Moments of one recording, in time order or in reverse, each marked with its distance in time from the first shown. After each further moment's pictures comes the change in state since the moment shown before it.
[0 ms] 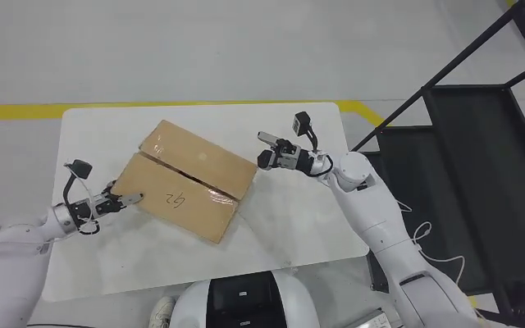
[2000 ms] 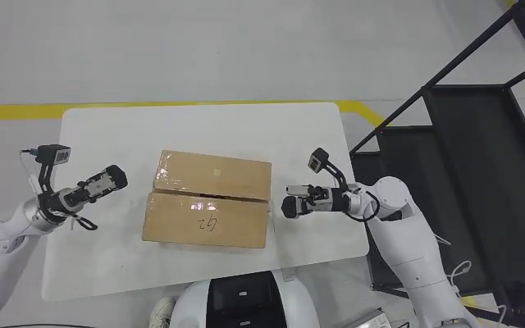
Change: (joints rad) left arm -0.022 0.314 0.307 -0.178 -0.855 -0.011 0.010; right arm -0.324 0.122 0.203 -0.324 0.003 0.086 0.438
